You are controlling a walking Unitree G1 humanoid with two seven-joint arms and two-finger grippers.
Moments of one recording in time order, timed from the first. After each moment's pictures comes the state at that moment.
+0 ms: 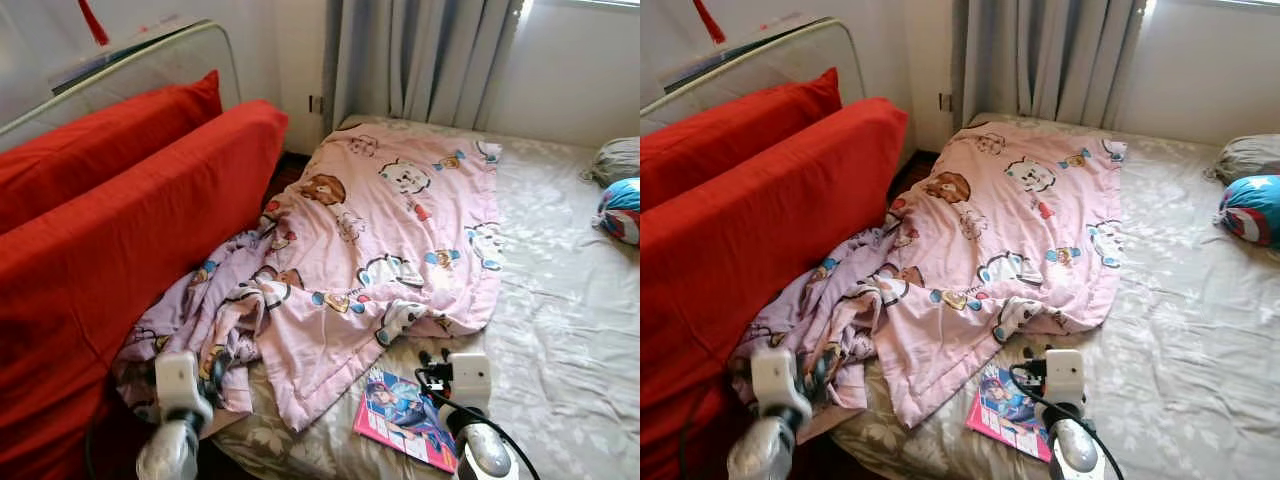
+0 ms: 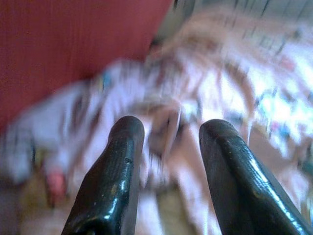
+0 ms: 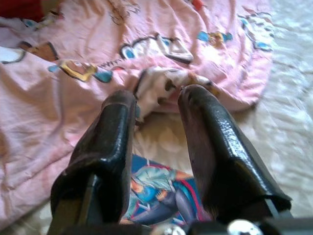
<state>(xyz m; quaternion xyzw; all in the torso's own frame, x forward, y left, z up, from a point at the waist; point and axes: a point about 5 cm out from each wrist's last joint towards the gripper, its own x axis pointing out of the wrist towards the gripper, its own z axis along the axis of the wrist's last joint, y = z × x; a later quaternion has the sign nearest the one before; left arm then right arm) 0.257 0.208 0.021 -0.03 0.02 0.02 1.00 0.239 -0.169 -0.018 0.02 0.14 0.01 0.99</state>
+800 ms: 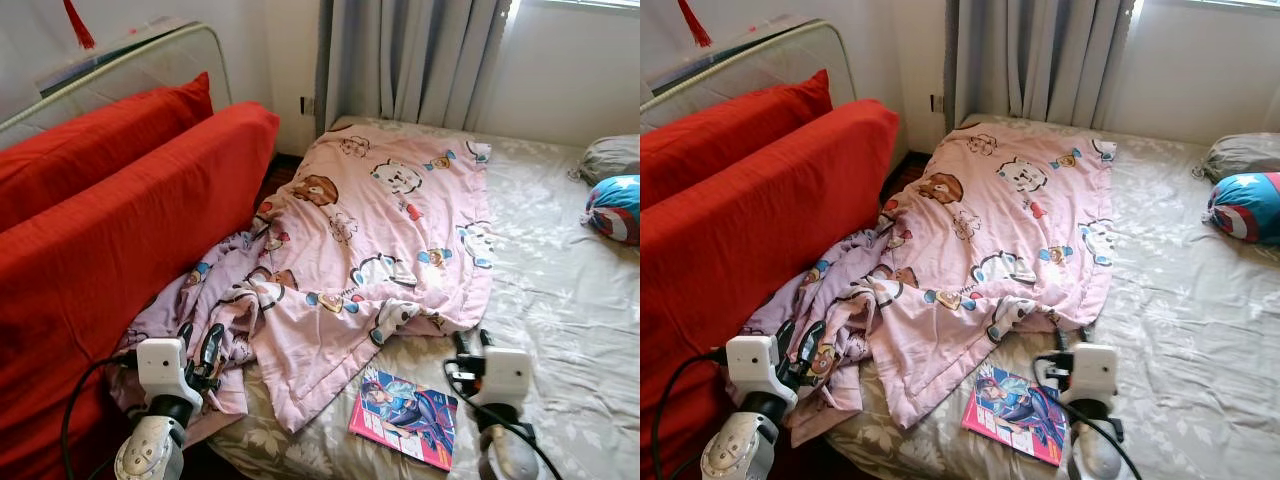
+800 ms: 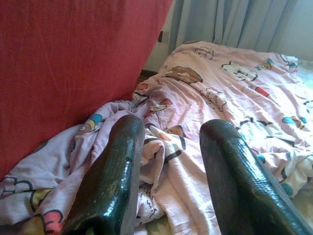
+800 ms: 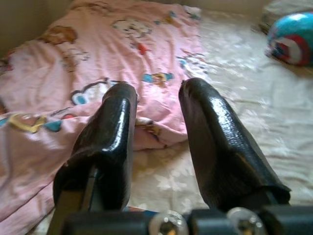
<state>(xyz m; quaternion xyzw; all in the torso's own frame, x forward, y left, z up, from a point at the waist) 0.238 0.207 0.059 -0.02 -0.01 -0.01 1.00 0.237 -0.198 0.021 0.00 0.05 -0.08 1.00</state>
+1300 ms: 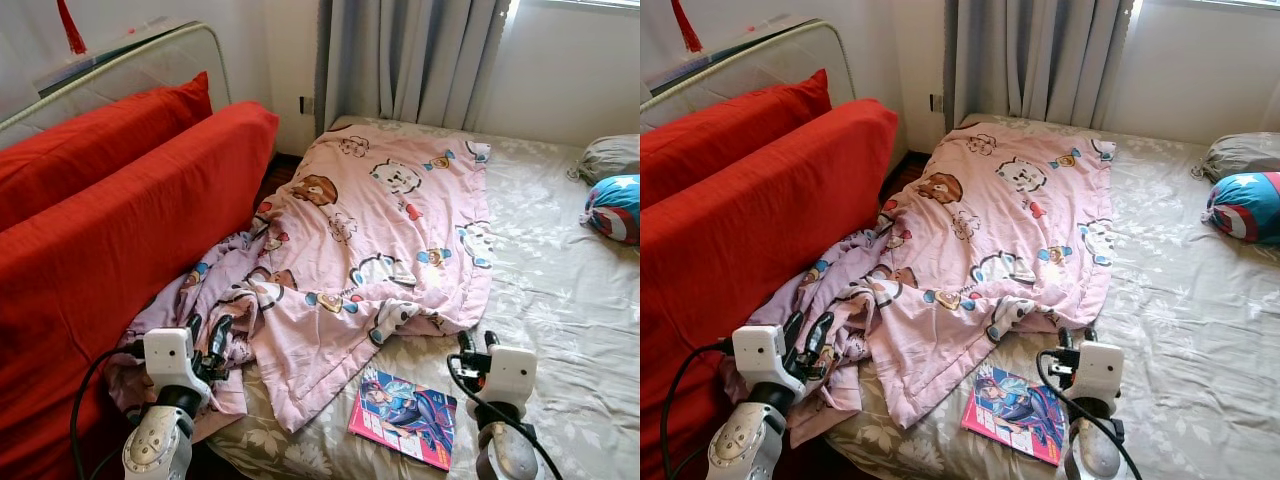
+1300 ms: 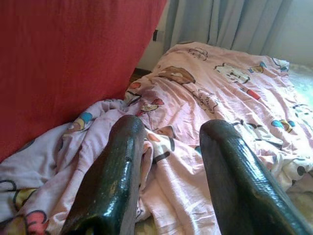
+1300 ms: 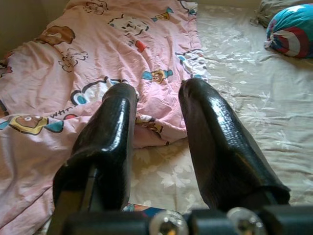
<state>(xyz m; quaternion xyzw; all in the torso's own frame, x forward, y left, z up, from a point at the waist) 0.240 0.198 0.066 -0.04 -0.01 -0.02 1.00 0.238 -0.189 0.022 0.01 0.06 -0.08 0.99</state>
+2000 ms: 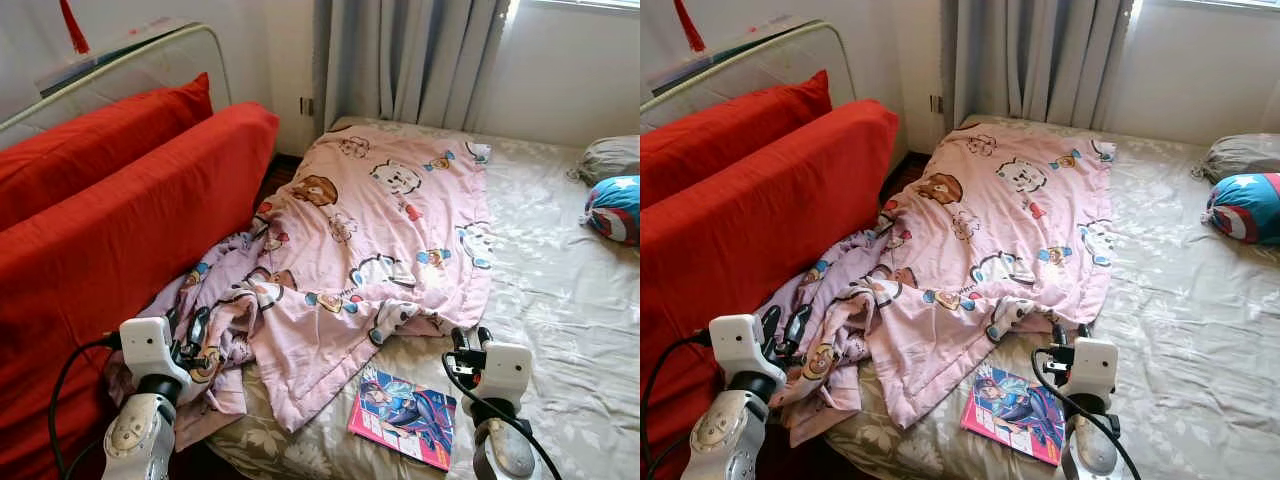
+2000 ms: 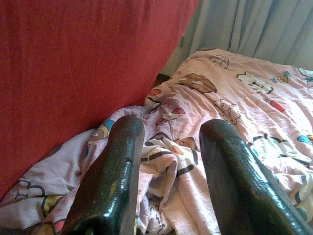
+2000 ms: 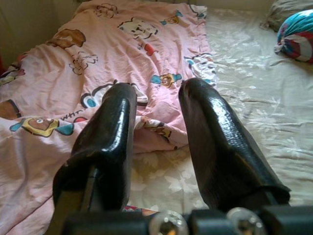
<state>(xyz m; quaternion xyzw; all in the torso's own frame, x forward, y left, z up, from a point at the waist) 0.255 0.221 0.077 -0.04 -0.01 0.02 1.00 0.243 -0.183 0.027 0.01 0.06 -0.06 1.00</state>
